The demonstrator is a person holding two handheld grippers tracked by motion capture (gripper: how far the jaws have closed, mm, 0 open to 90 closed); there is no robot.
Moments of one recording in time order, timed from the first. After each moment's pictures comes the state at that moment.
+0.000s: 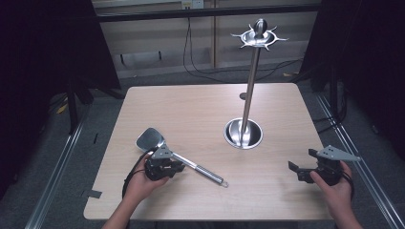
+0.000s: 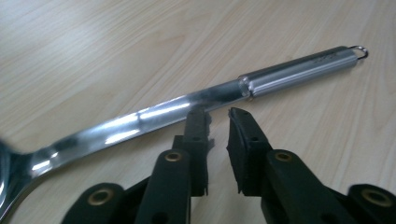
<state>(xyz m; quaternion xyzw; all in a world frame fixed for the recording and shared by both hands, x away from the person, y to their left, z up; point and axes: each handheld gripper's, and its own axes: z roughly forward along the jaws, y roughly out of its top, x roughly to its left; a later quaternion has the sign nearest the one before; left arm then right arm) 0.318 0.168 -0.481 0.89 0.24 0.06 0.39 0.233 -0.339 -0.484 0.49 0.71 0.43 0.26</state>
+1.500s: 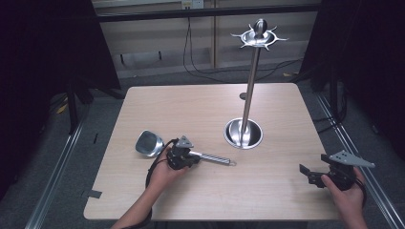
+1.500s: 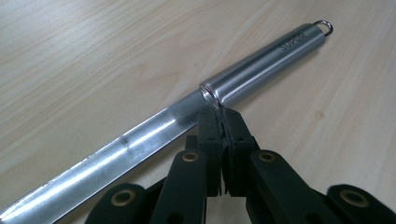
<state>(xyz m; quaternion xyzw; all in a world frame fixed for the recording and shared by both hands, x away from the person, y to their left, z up) 0.353 0.110 -0.499 0.88 0.27 0.05 0.37 0.218 -0.365 -0.490 0.53 0.69 0.41 0.26</state>
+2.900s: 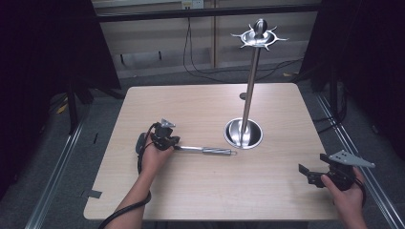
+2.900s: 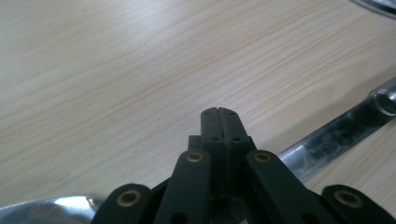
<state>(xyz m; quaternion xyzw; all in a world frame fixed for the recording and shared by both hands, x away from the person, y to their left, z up) 0.411 0.160 -0.493 0.85 0.40 0.13 0.32 0.217 -0.362 -0.487 0.52 0.69 0.42 0.26</state>
